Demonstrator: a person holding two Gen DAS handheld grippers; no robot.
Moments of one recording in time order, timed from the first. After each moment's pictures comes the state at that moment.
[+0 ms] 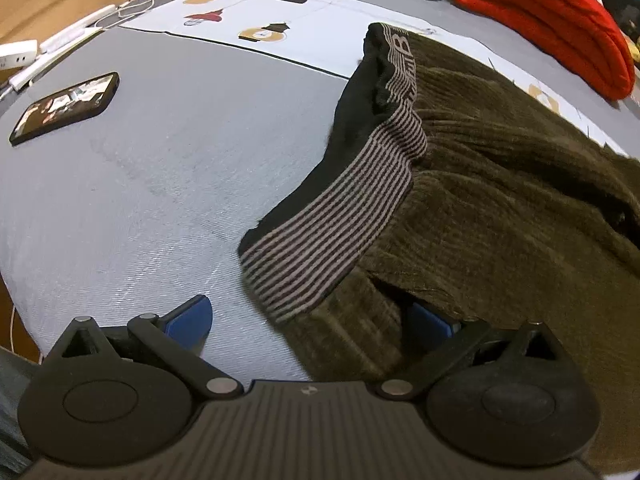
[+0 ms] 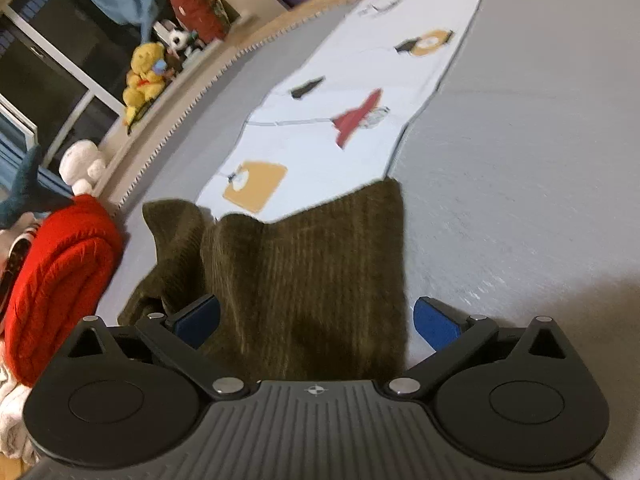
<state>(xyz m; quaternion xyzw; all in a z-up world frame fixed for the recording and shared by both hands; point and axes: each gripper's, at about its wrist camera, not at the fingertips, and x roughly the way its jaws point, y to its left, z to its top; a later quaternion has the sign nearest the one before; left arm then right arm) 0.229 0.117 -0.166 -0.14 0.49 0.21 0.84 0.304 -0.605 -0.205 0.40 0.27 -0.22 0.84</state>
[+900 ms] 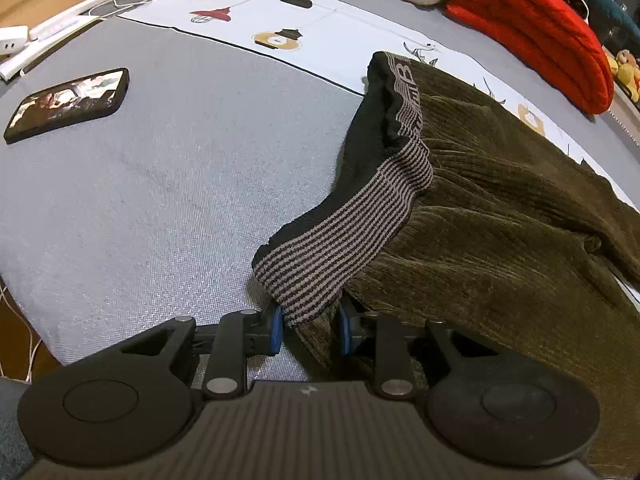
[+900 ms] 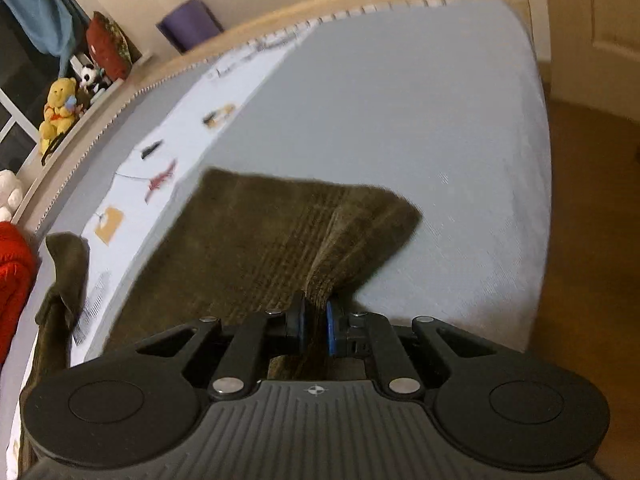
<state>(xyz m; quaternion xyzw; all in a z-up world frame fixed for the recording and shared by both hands) 0.212 0.145 -0.147 -0.17 0.48 0.16 0.84 0.085 -0.671 -0.191 0.42 0.27 -0.36 0.79</state>
